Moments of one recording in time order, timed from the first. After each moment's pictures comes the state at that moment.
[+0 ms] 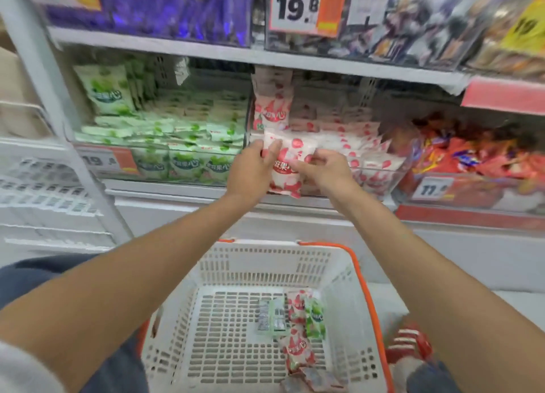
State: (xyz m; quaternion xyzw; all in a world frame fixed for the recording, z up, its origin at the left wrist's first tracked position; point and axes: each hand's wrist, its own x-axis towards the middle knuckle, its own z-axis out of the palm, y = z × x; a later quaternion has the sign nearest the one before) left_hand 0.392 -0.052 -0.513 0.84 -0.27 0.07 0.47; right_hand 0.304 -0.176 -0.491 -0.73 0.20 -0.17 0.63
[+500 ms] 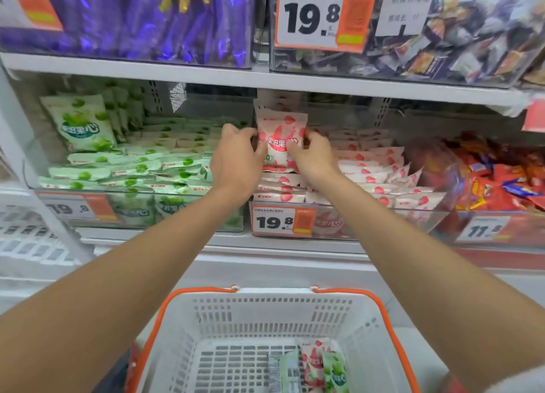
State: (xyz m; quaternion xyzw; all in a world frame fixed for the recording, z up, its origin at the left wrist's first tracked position) left_hand 0.493 -0.080 -0.490 0.89 -0.22 0.17 0.36; right_hand 0.451 -0.219 -0.496 -0.84 0.24 -0.25 0.42
